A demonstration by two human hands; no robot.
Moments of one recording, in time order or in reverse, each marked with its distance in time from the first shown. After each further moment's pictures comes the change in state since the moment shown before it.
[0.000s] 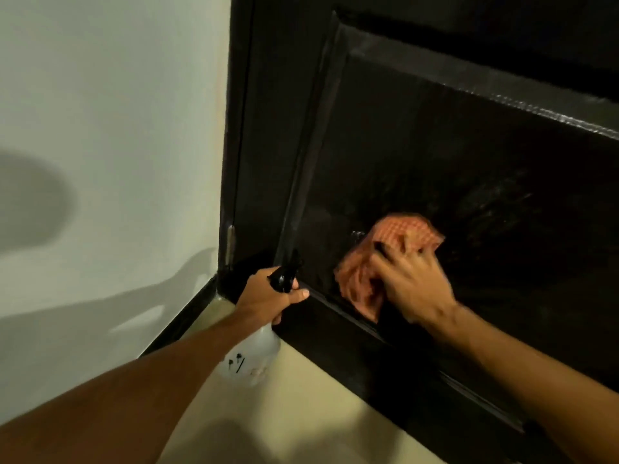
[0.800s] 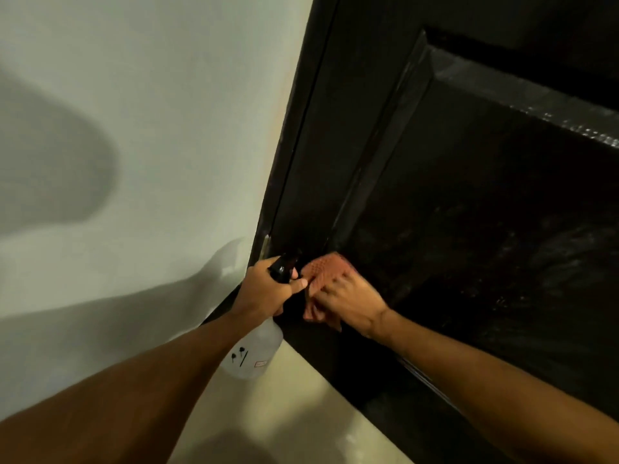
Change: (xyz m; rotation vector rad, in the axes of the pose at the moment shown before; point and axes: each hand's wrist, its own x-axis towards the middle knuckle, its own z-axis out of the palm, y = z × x) left_hand 0.025 -0.023 -0.075 -0.039 0.173 0.097; right_hand 0.111 -0.116 0.060 0.059 -0.457 -0.469
